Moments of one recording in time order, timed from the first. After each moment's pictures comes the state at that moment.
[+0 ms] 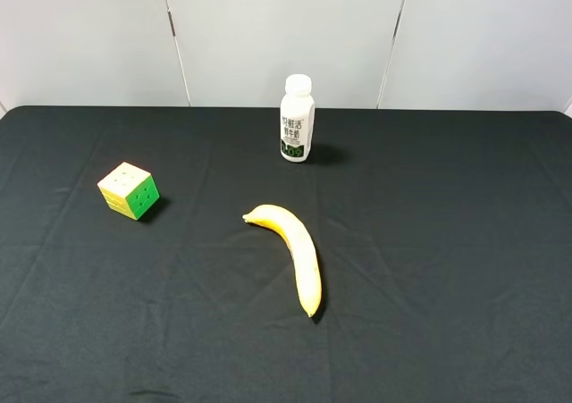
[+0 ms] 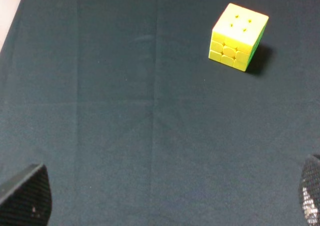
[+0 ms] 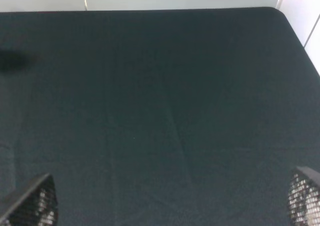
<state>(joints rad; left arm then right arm) 0.03 -0.01 -0.49 0.06 1.06 0.00 -0.06 -0.01 -0.50 0.00 1.01 0.00</state>
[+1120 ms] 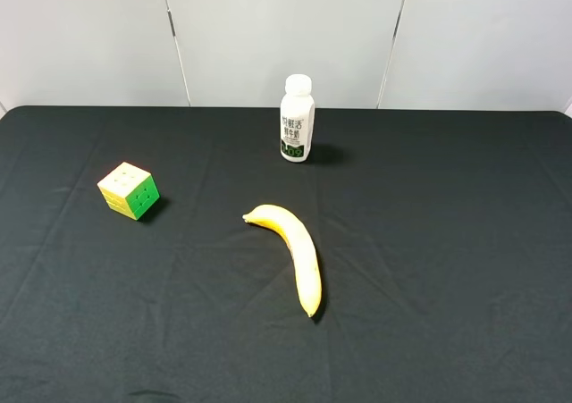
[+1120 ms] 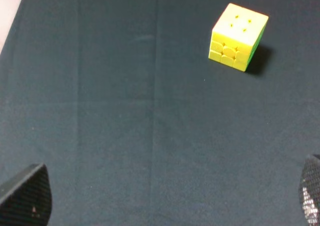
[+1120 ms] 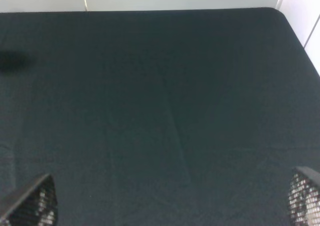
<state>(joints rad) 0.03 0.00 -0.52 0.06 1.08 0.00 -0.06 -0.01 -0.50 0.00 1.01 0.00</state>
